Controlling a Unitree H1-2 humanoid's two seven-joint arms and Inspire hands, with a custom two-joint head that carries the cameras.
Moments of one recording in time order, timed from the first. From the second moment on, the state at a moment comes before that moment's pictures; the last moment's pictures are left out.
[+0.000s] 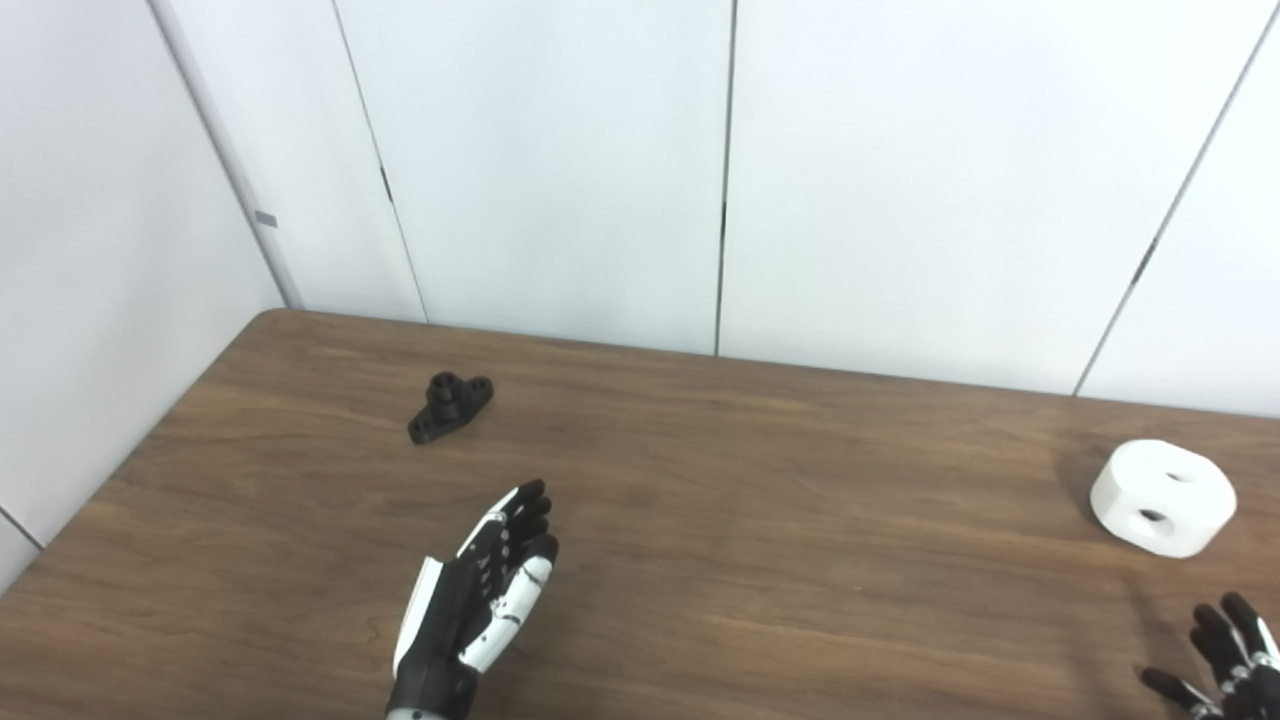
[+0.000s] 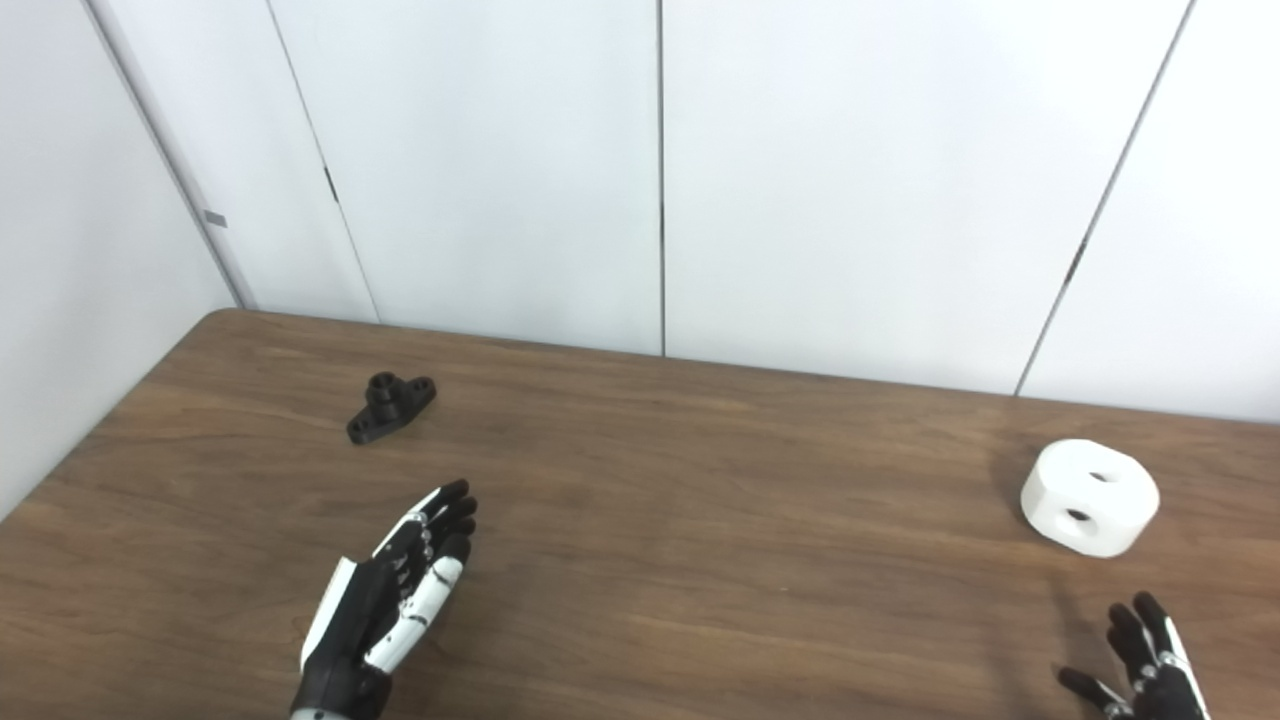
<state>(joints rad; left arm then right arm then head) 0.28 0.02 0.08 -0.41 0.09 0.09 0.02 0.16 -0.23 -0.15 -0.17 0.14 -0.08 0.16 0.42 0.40</state>
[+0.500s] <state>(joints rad) 0.28 0.03 0.07 -0.47 0.19 0.11 0.04 0.16 -0.24 -0.15 -0.17 0.14 -0.07 0.16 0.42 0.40</state>
